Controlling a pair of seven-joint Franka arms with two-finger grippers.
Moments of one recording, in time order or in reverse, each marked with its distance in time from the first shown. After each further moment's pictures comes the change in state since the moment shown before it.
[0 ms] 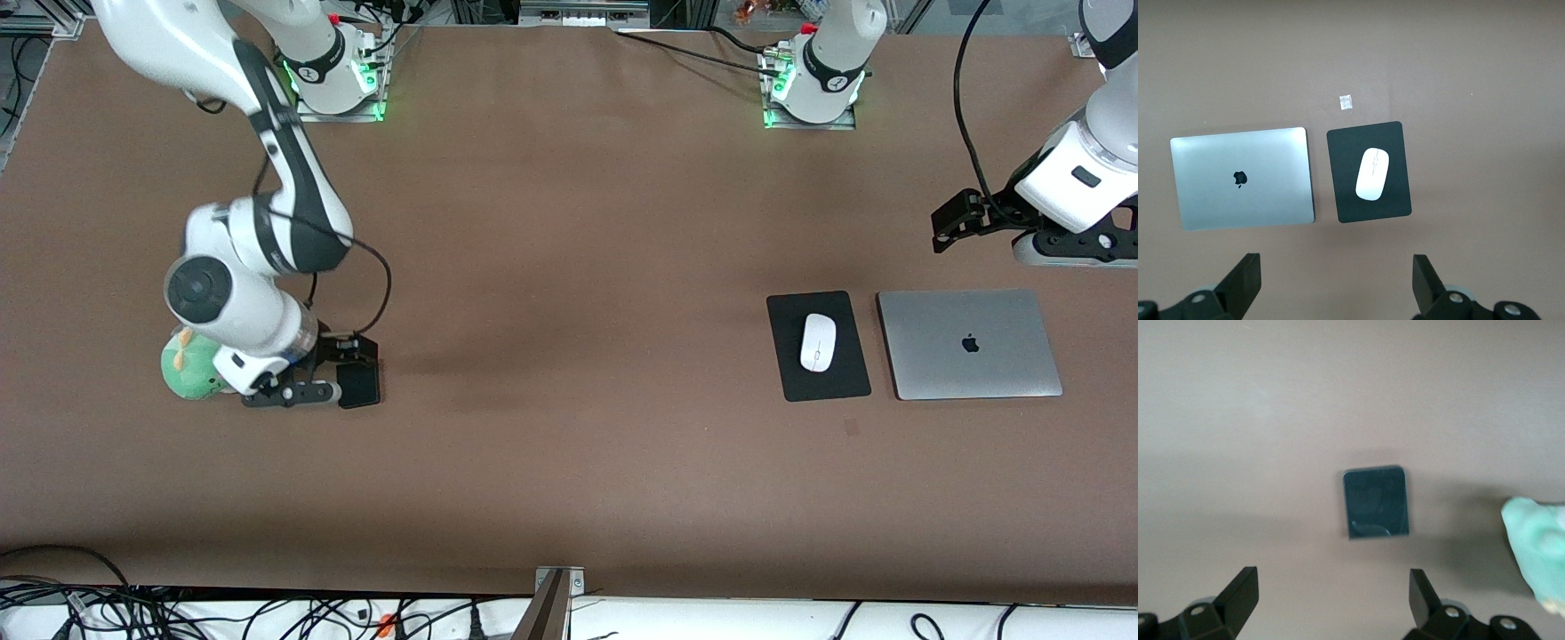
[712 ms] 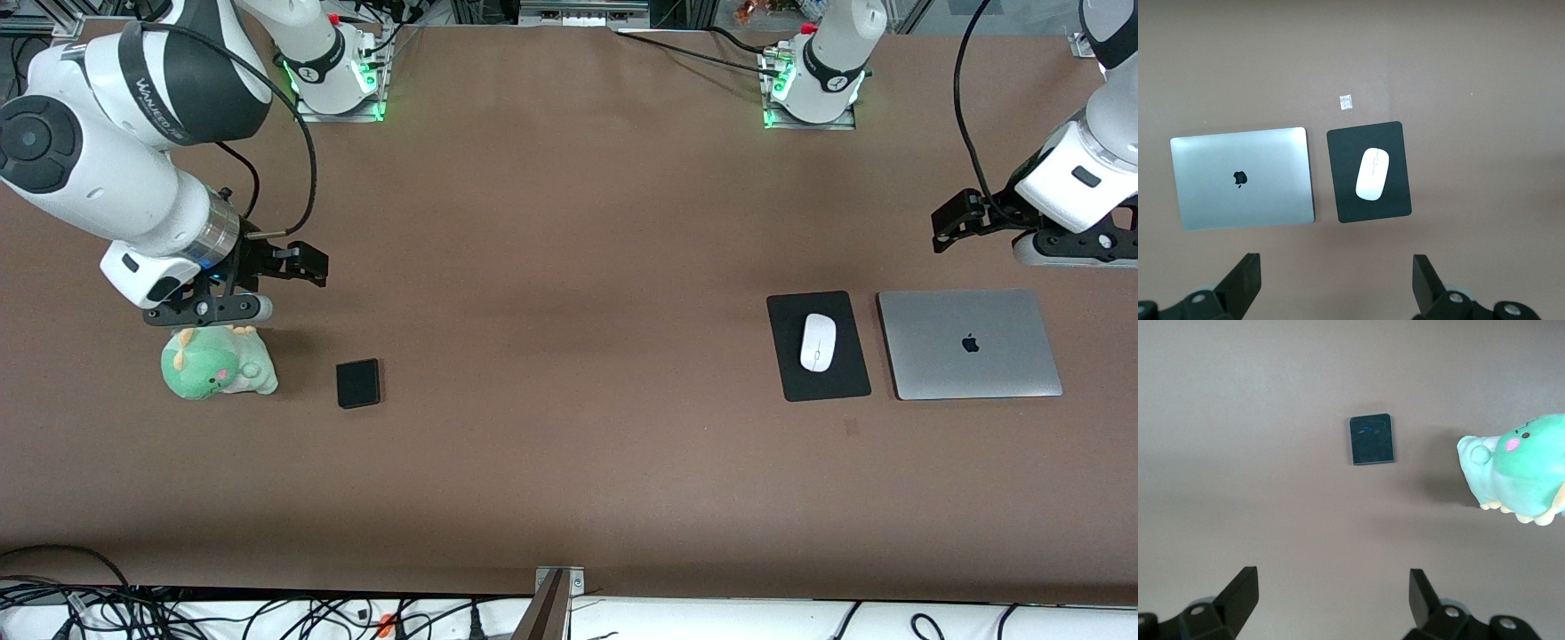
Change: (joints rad) left arm 0.000 0.000 0.000 0.000 0.000 0.000 0.000; right arm -0.002 -0.203 -0.005 0.077 -0.001 -0.332 0.009
